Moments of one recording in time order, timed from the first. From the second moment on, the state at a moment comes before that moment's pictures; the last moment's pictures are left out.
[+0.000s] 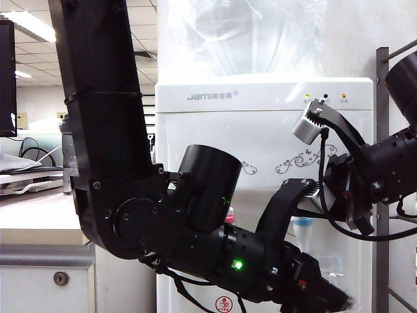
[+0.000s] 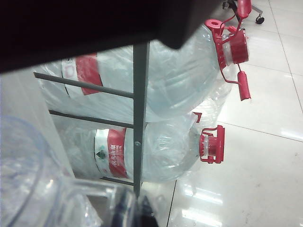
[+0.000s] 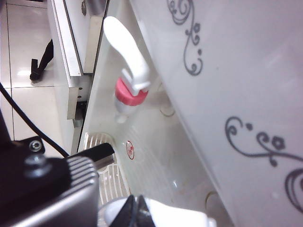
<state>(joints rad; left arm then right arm) -0.86 2.36 1.00 0.96 0.51 0.24 0.26 1.65 0.46 0.63 -0.54 -0.73</state>
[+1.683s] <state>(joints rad) -0.86 2.36 0.99 0.95 0.51 0.23 0.25 1.31 0.46 0.33 -0.39 -0.65</state>
